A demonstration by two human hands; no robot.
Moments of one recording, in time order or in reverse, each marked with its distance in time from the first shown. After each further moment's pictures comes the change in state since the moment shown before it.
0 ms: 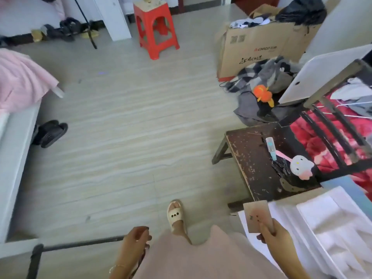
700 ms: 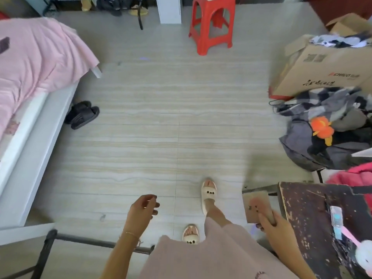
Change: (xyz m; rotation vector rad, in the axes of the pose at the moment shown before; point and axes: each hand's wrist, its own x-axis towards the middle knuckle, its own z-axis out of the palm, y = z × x) left_hand 0.195 0.155 -0.126 -0.158 0.119 0.029; right_hand 0.137 -0.261 0.131 -0.127 -0.141 -0.145
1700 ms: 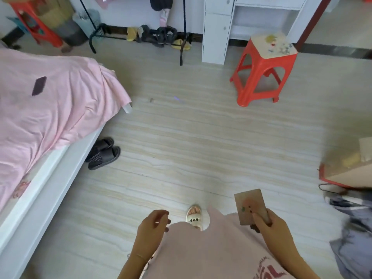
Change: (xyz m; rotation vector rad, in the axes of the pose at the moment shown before) left_hand 0.321 0.286 -0.103 -0.070 0.081 0.006; right_hand 0.299 -0.441 0.105 -0.129 -0.225 -0.205
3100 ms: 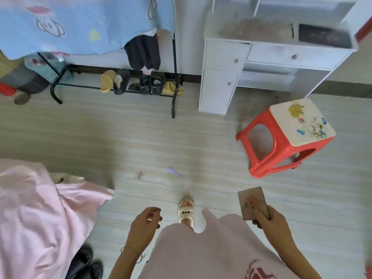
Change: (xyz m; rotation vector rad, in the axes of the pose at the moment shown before) left_hand 0.637 0.455 -0.120 0.116 -0.074 0.004; right_hand 0.587 -0.483 -0.014 0.075 0.105 0.100
